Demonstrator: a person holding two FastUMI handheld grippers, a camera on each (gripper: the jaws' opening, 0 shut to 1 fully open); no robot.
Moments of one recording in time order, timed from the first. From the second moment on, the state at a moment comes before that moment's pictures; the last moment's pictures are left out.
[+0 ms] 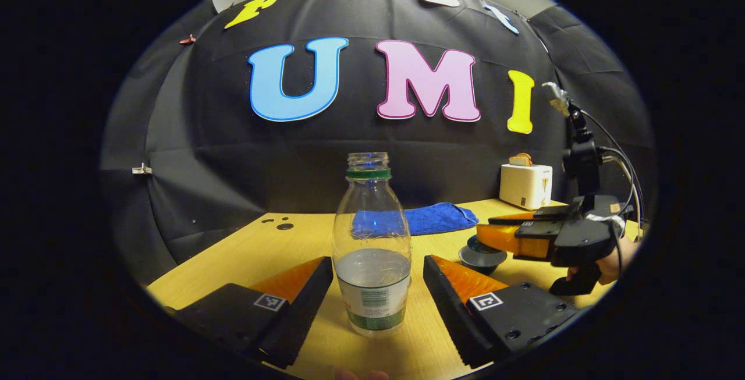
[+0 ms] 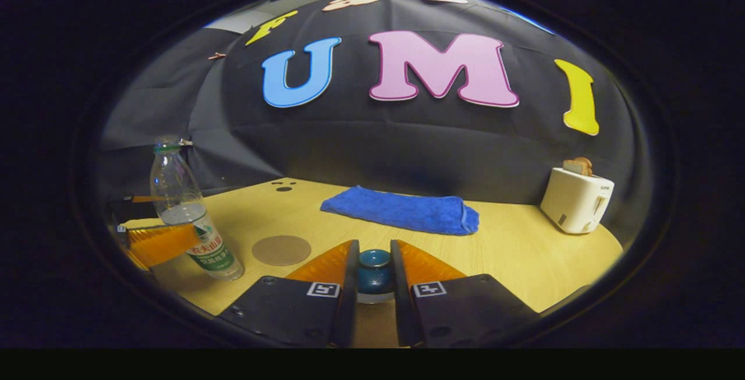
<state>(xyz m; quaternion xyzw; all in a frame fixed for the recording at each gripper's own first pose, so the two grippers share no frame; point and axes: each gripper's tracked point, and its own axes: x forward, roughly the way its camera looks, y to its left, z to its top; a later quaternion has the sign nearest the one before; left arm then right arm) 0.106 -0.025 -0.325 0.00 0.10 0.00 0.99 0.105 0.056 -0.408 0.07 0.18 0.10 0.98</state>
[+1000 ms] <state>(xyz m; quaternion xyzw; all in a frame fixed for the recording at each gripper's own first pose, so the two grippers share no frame) 0.125 0.005 -0.338 0.15 0.16 0.04 0.97 0.085 -0.016 -0.387 0.05 0.16 0.07 0.98</state>
